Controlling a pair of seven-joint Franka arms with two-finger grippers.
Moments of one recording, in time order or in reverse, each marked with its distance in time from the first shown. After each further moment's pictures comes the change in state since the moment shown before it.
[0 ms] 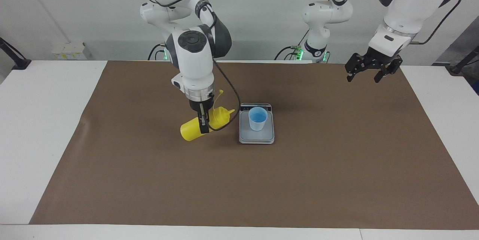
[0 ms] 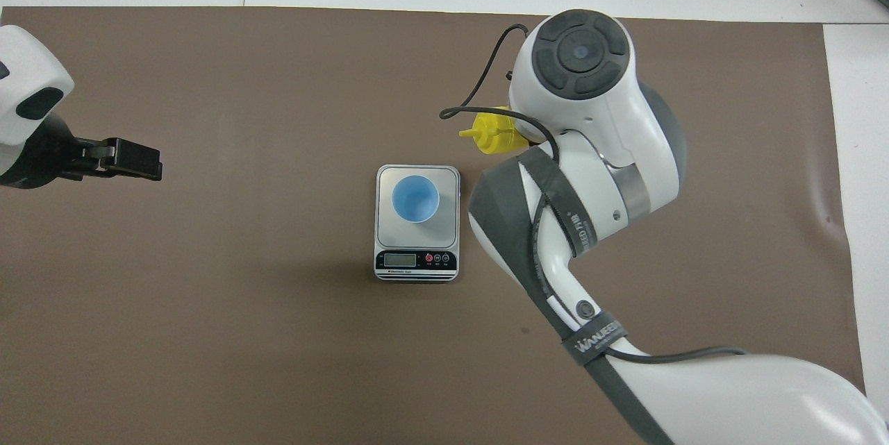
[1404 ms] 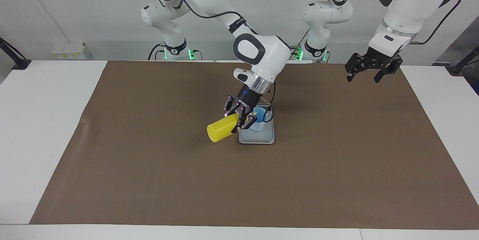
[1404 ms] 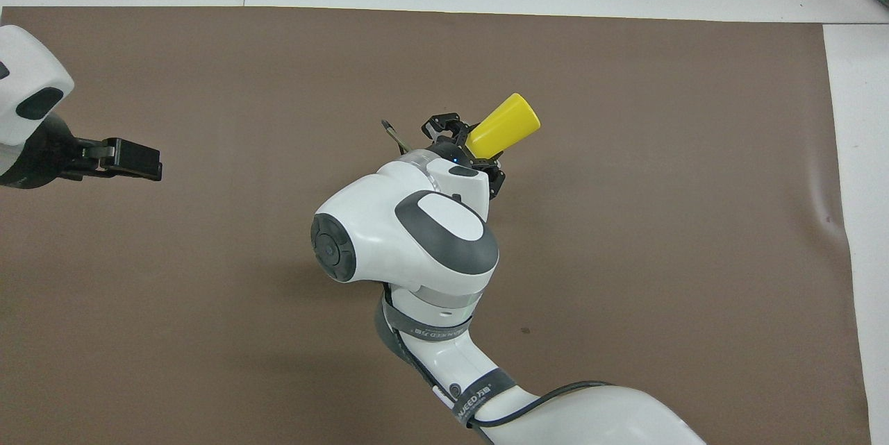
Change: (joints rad) left arm 0.000 0.000 0.000 0.000 0.000 0.000 0.000; right arm 0.242 0.073 0.002 -0.129 -0.644 0.039 0.106
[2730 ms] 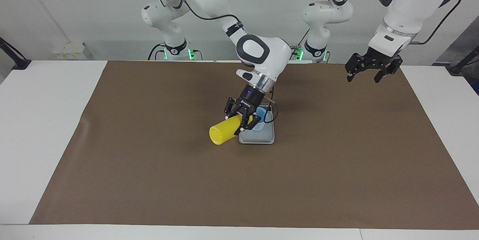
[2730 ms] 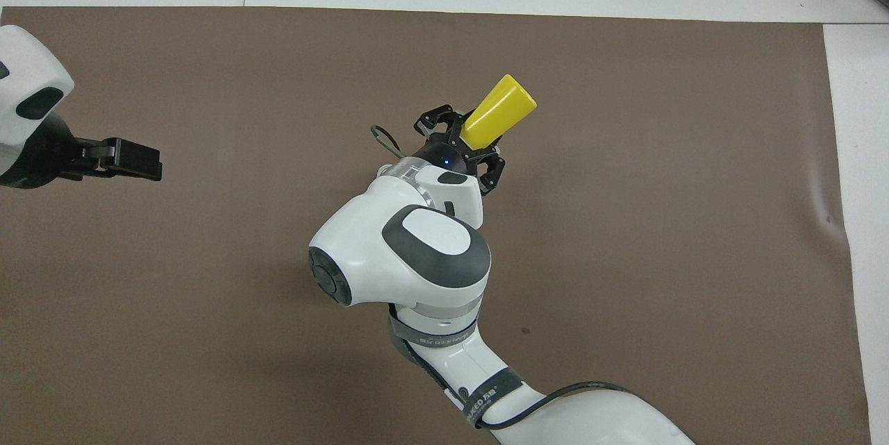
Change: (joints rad) left arm 0.000 0.000 0.000 0.000 0.000 0.000 0.000; right arm 0.011 -0.012 0.000 -0.040 -0.173 0.043 0.047
